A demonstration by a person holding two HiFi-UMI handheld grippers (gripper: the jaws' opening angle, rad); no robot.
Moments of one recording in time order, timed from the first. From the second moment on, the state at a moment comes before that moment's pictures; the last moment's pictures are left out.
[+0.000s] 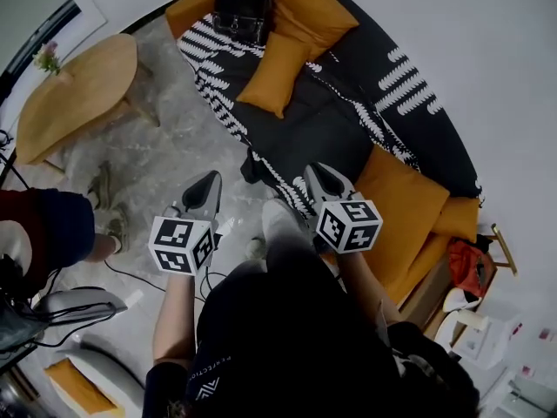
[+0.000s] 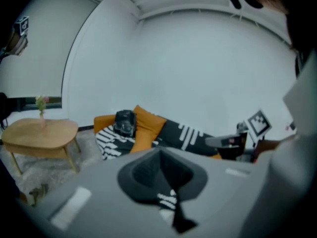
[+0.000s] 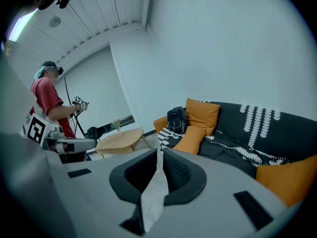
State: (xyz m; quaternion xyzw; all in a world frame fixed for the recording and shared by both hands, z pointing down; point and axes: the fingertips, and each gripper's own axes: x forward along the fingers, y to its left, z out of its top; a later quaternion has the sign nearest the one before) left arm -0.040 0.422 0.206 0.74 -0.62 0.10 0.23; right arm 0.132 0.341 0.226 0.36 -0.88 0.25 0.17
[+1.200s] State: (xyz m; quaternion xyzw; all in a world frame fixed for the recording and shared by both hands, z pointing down) left arm -0.085 0.181 0.333 0.70 -0.62 0.17 0.30; right arm 0.076 0.107 0.373 0.31 -0.86 0.33 0.25
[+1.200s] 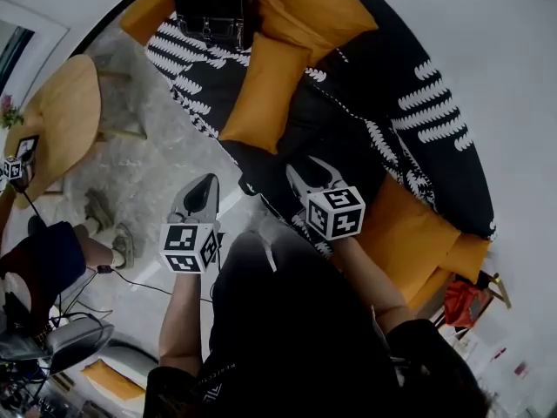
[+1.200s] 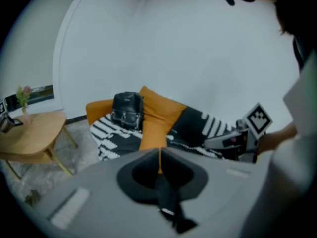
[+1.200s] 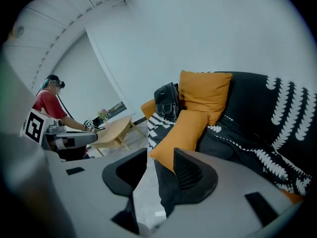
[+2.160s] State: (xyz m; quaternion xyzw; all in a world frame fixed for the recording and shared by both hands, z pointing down) left arm -0.117 0.126 0.479 0.75 -0.50 0.24 0.36; right arm 0.029 0.091 0.543 0.34 -0.80 0.36 0.34
